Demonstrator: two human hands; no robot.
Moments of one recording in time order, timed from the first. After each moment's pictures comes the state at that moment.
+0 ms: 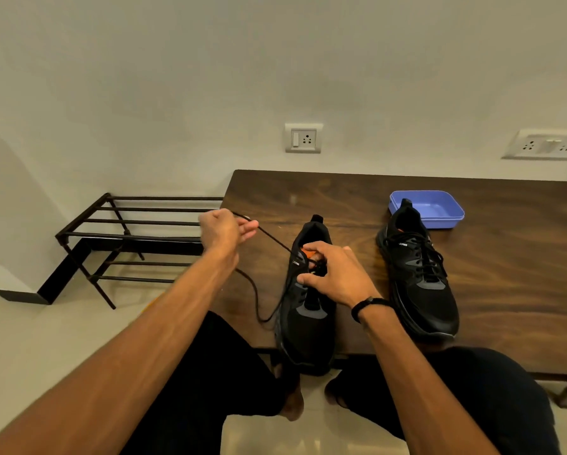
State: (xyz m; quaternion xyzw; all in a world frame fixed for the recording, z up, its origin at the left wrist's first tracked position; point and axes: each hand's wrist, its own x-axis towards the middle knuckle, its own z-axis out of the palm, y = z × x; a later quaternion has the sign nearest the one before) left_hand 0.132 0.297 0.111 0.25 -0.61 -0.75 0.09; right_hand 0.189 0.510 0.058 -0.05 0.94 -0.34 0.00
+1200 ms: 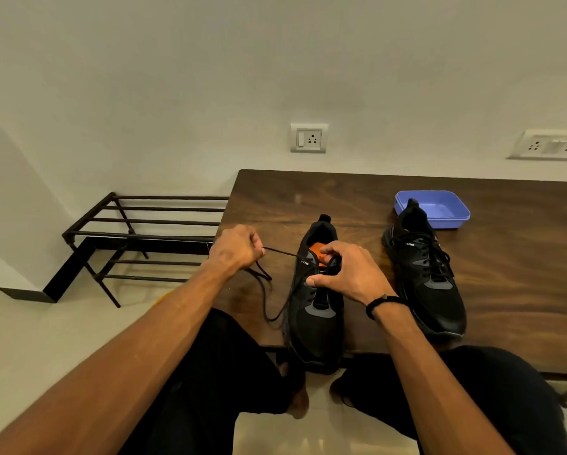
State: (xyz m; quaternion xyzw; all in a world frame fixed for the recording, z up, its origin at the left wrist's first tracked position) left_hand 0.124 0.267 0.077 -0.01 -0.96 -0.27 -0.06; right_hand 0.192 0.514 0.072 -0.01 0.95 -0.32 0.01
